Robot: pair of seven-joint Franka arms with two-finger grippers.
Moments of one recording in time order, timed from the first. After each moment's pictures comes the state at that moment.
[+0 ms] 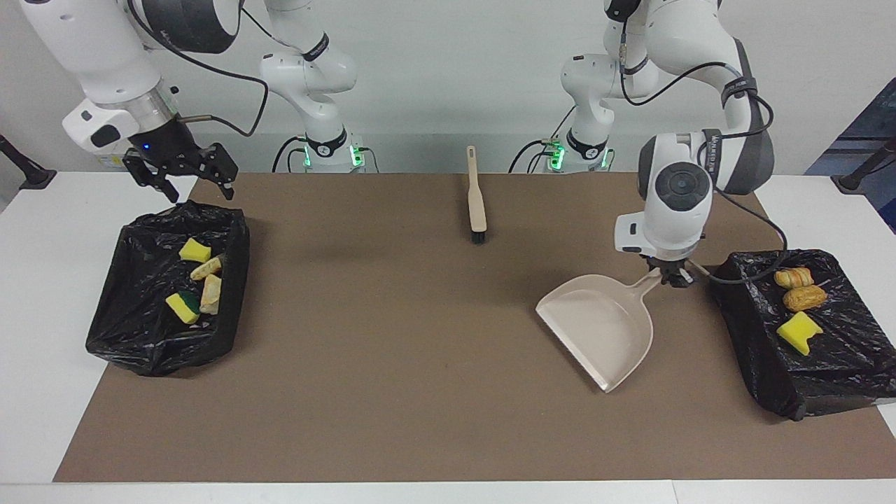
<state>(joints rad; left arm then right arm) -0.22 0.26 -0.06 -1.74 0.30 1.78 0.65 0.03 -0.01 -0.15 -1.55 0.03 1.55 -0.08</state>
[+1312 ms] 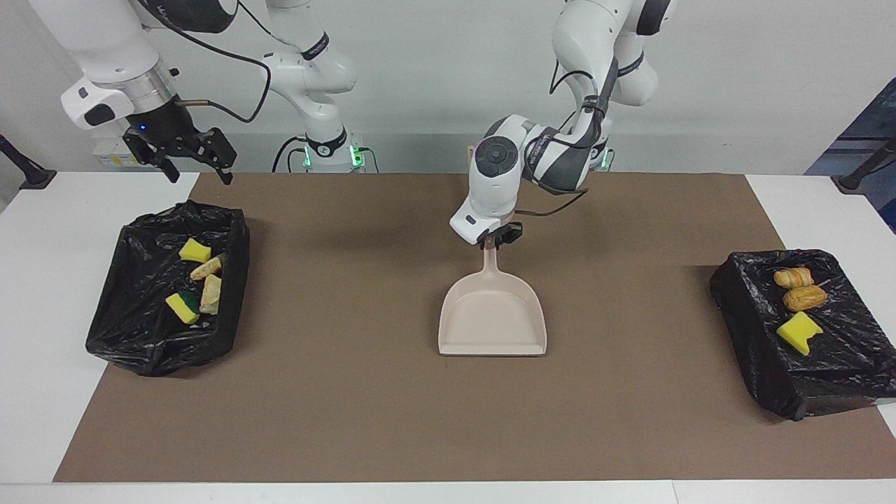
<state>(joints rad) -0.63 0.33 -0.06 -1.78 -0.05 1.91 -0.57 -0.02 -0.01 -0.09 -1.55 0.01 1.52 -0.02</state>
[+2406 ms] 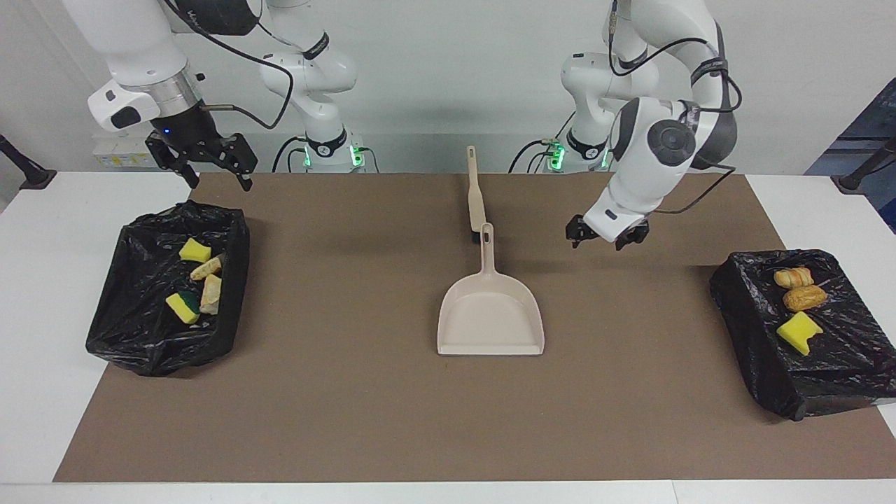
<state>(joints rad) -0.22 0.03 -0.02 -1.93 -0.04 1.81 -0.06 0.04 -0.02 -0.08 -1.57 0.01 1.57 0.05</state>
